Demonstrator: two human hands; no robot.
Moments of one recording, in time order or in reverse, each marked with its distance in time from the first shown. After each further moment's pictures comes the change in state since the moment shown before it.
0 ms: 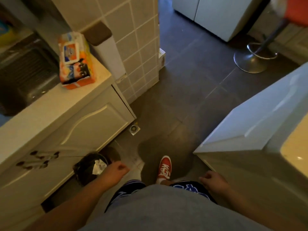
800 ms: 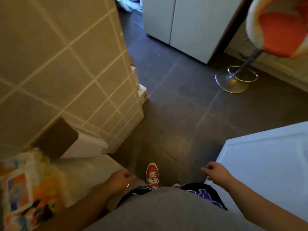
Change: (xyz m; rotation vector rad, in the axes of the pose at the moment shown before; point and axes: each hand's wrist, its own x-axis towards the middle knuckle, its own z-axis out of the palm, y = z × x) left_hand 0.229 0.284 -0.173 0.225 -0.117 0.120; right_hand 0.152 -0.246 -0.248 0.154 0.136 0.032
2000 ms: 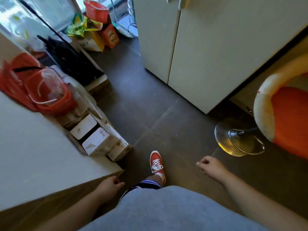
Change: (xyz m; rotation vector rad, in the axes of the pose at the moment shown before) left_hand 0.277 0.384 -0.205 -0.029 -0.008 -0.180; right_hand 0.363 -0.278 -0.396 -0.016 0.028 -0.098
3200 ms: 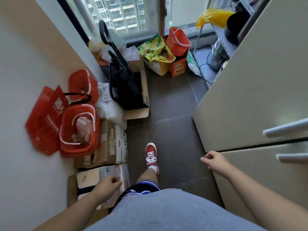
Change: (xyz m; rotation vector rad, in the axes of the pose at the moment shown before) left_hand 0.174 0.165 -0.334 -0.555 0.228 -0.240; right_hand 0.364 -0.558 -0.129 -0.480 -0.206 -0.393
